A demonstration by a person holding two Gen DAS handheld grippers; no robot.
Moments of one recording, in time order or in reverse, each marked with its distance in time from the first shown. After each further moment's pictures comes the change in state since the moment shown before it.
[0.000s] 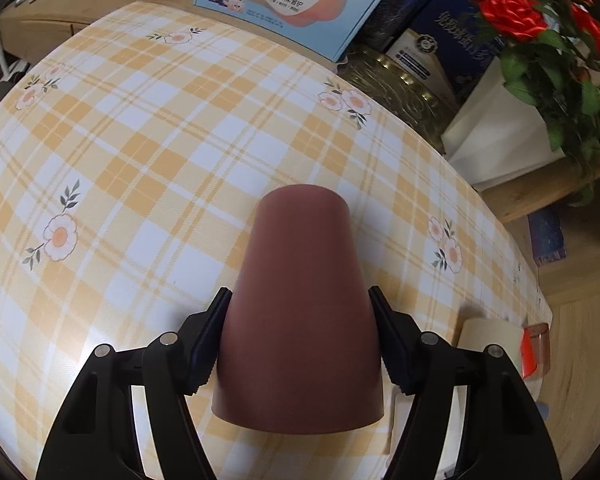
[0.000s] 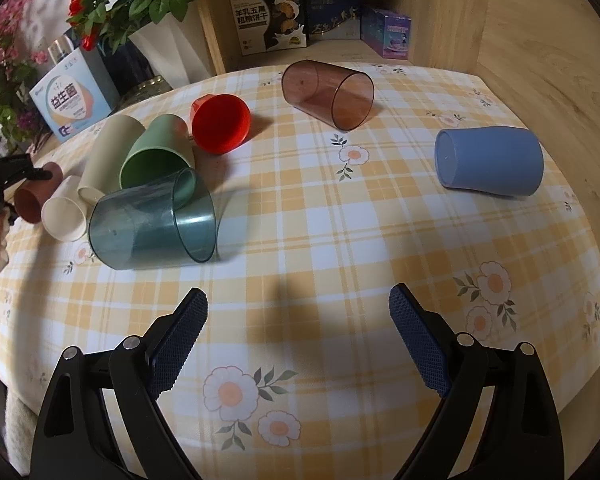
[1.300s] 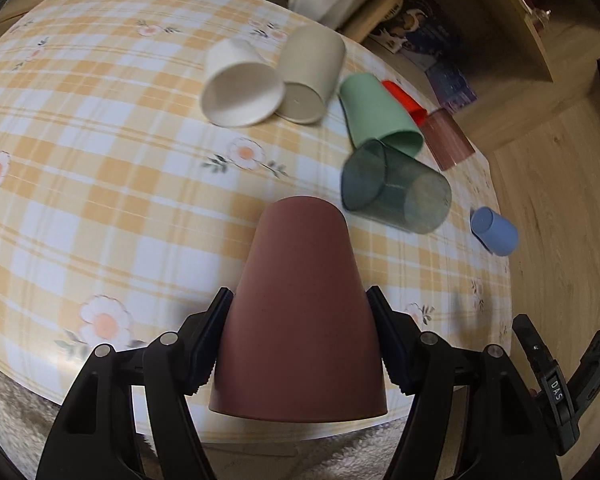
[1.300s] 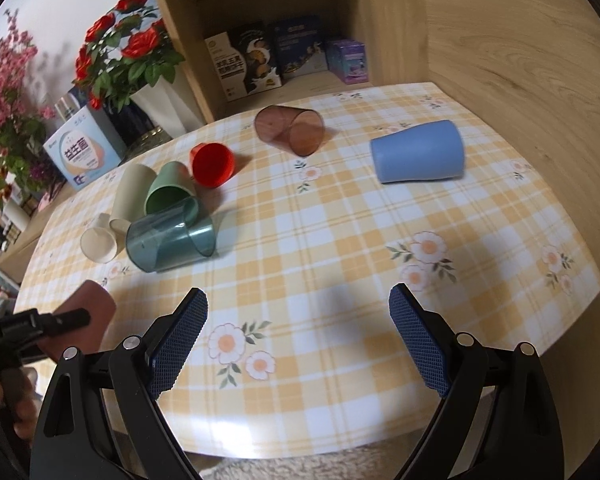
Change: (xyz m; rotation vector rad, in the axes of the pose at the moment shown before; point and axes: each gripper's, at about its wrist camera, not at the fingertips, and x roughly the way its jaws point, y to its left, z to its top) left arm -0.066 -0.096 -0.263 0.227 0.133 -0.172; right arm -0.079 -0.045 -0.036 0.130 -0.127 0.037
